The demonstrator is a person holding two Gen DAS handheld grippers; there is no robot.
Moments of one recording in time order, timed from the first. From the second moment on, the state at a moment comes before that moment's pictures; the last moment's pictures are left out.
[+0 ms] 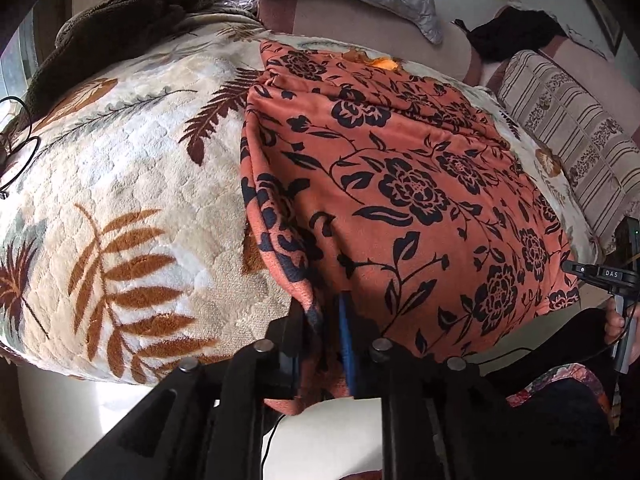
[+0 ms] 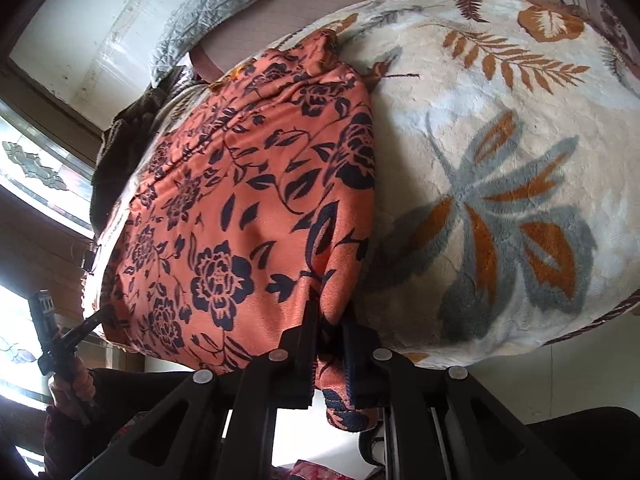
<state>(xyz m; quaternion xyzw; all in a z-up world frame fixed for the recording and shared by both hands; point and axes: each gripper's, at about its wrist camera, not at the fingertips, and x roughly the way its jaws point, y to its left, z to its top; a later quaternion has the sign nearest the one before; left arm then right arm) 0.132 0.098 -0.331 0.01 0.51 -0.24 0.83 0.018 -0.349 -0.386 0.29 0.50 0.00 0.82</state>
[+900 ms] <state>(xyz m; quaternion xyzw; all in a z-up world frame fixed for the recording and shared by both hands) 0.192 0.105 -0.195 -0.06 0.43 -0.31 0.85 0.061 -0.371 -0.251 0.39 0.35 0.11 0.85</state>
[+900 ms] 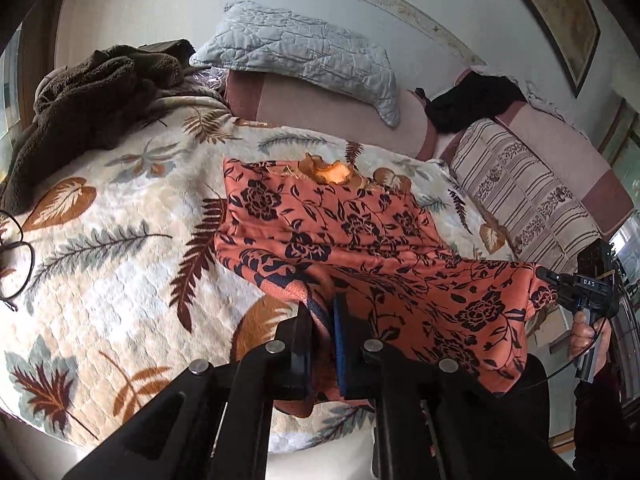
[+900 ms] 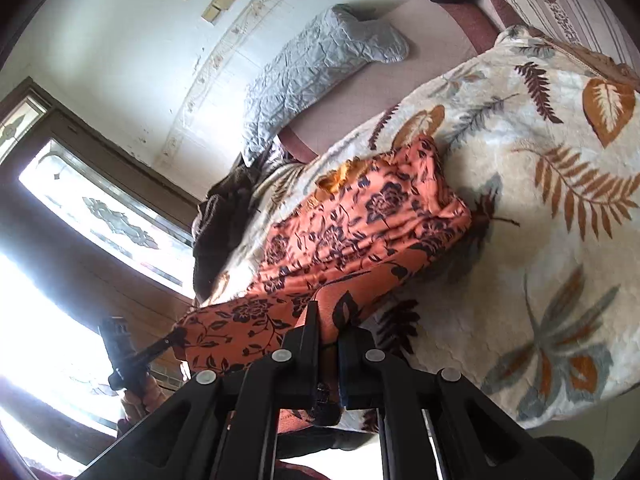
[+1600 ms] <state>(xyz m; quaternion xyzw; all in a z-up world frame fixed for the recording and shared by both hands) 0.493 0.018 -0.294 -0.09 0.53 -0.21 0.81 0.323 -0.500 -0.352 0.56 0.30 -0.02 0.77</state>
